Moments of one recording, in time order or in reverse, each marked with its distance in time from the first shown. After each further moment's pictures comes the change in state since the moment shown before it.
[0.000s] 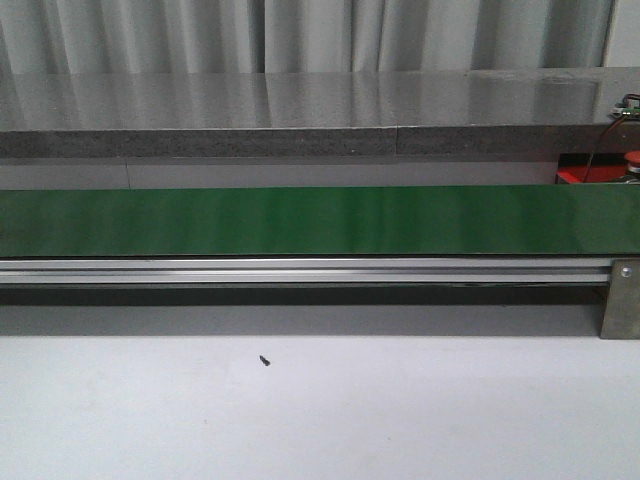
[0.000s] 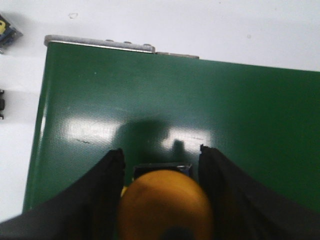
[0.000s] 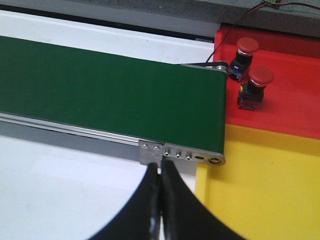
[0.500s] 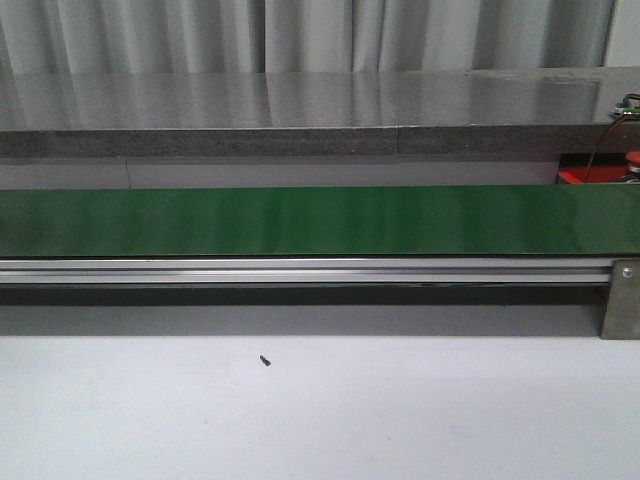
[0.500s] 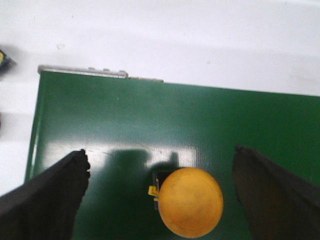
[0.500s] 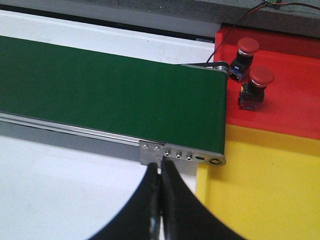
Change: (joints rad) left arm 0.000 -0.113 -0.014 -0.098 0.031 0.055; right arm 0.000 0.000 0.000 0.000 0.000 0.000
